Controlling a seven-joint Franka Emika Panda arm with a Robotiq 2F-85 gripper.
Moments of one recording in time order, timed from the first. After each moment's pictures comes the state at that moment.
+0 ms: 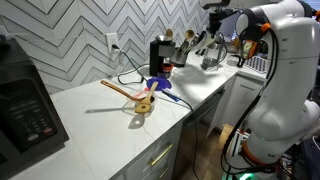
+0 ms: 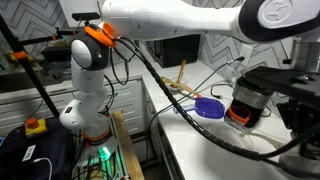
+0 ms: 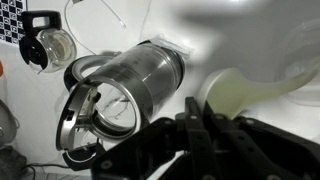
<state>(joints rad) -0.55 0.35 -0.35 -1.18 -0.14 1.75 -0.47</state>
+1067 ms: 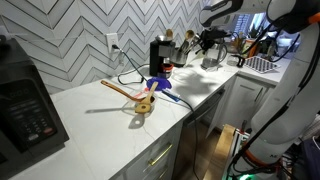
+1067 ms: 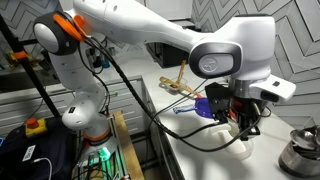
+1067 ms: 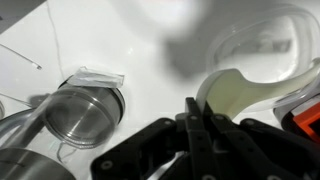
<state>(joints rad) -0.43 0.02 -0.33 -1.86 -0.10 2.14 -0.12</state>
